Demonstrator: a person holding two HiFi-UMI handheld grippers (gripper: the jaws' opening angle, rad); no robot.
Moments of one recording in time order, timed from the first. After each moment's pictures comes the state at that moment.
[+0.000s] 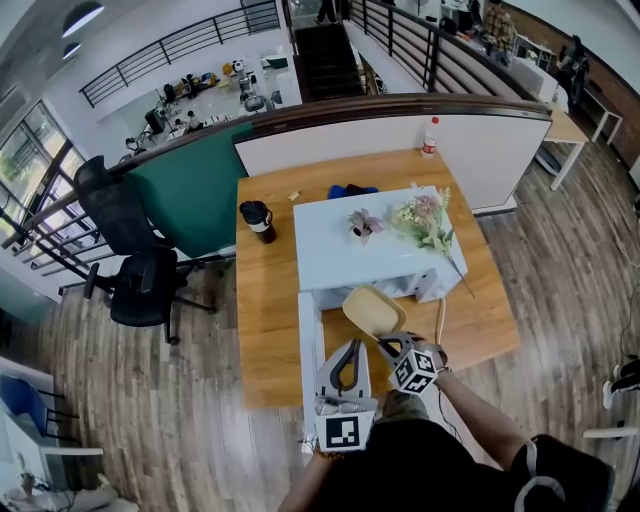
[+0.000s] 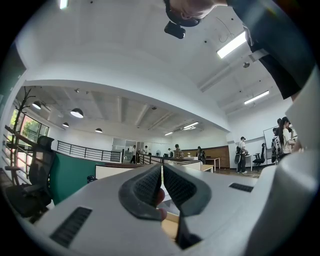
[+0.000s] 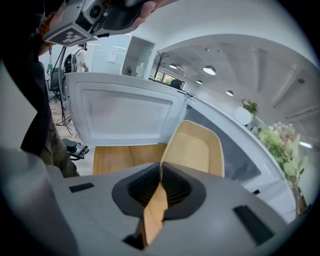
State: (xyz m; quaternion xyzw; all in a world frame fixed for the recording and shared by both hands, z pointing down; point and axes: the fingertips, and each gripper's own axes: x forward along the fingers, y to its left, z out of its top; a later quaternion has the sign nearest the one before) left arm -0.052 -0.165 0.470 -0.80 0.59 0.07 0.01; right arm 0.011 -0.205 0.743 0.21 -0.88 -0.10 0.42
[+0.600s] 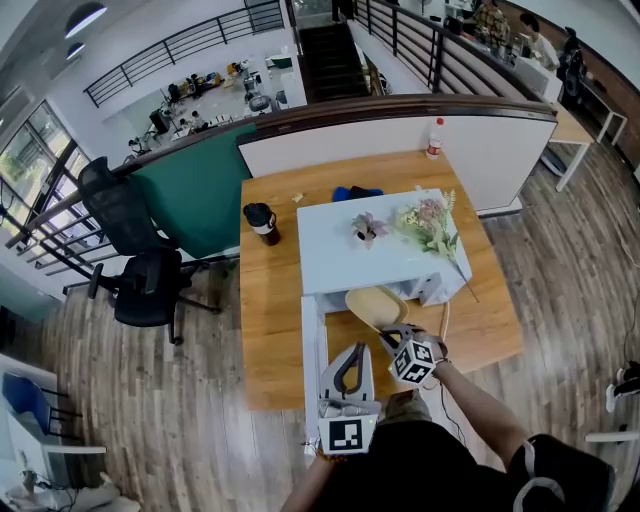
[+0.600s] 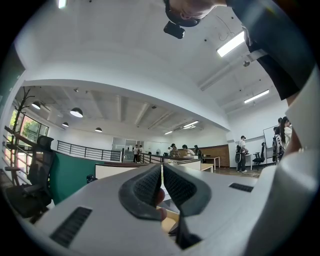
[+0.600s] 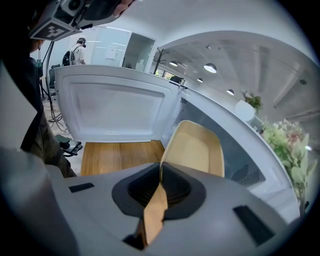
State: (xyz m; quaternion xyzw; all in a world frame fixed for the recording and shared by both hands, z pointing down) left arm -0.049 -0.170 0.474 -0.80 0.59 0.06 0.00; right arm 0.009 -0.242 0.755 0.21 -0.87 -0.11 0.43
